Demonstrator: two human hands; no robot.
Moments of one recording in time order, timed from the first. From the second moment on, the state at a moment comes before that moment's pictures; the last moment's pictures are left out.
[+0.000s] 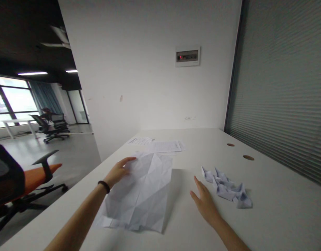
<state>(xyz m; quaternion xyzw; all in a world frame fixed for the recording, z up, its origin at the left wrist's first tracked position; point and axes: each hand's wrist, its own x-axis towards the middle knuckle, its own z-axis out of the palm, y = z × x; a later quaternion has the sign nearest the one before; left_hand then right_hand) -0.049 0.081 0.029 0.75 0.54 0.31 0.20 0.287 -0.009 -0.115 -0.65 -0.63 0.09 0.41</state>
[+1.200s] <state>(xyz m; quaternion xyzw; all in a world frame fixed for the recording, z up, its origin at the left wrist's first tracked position) 0.076 0.027 -0.053 0.88 0.45 0.14 0.03 0.349 -0.030 -0.060 -0.76 -0.54 -0.19 0.32</state>
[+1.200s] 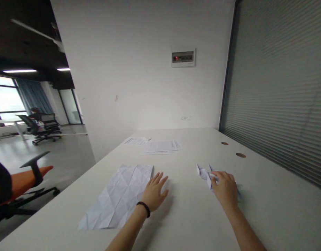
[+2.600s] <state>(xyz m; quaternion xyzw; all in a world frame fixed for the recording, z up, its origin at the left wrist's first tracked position) 0.094 0.006 -0.075 0.89 0.38 0.21 0.16 0.277 -0.035 -0.078 -0.59 -0.70 0.22 0.33</state>
